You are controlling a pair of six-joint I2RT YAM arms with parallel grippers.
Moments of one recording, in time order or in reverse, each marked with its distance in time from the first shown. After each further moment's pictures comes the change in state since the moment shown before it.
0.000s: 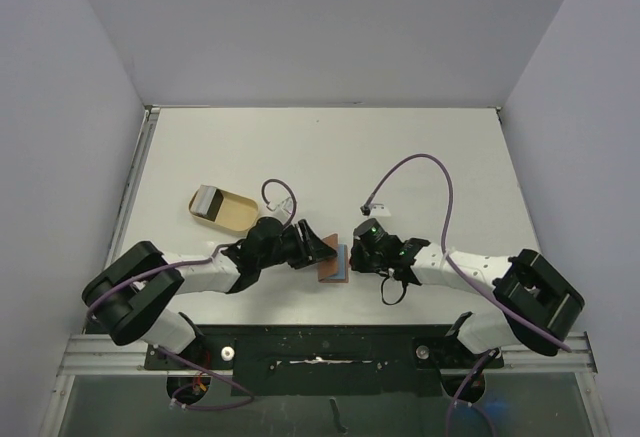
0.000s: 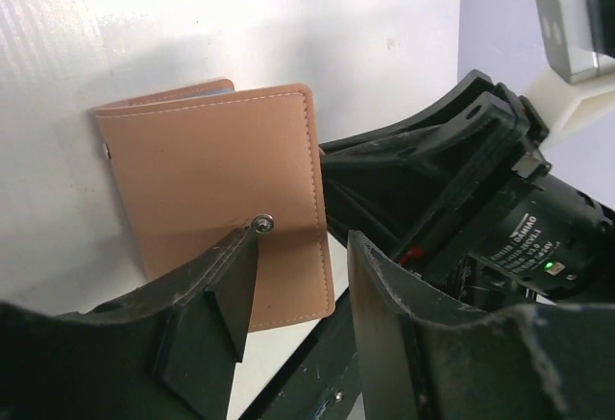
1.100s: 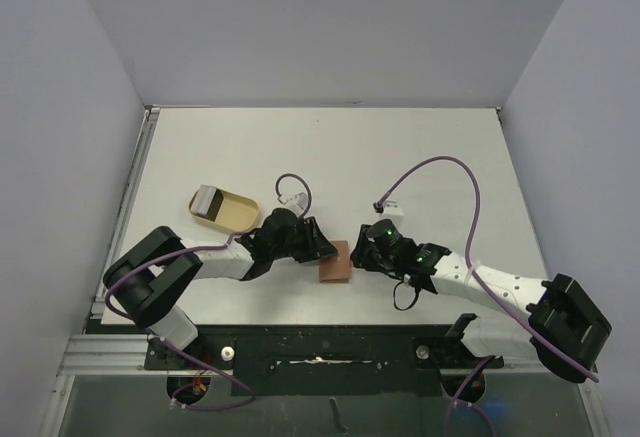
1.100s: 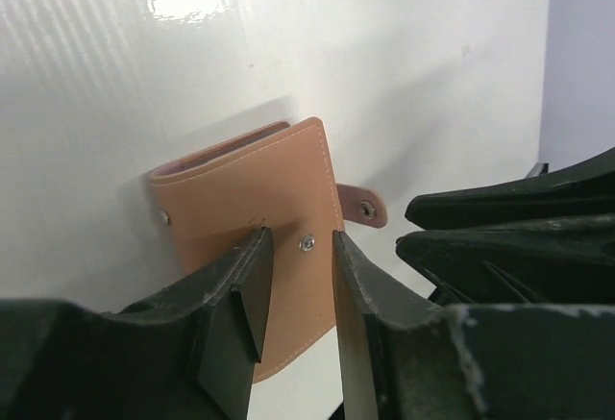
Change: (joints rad) left arm 0.000 0.136 0.136 -0.113 -0.029 0.153; right arm -0.007 -0.197 -0.033 -0.049 0.015 0.045
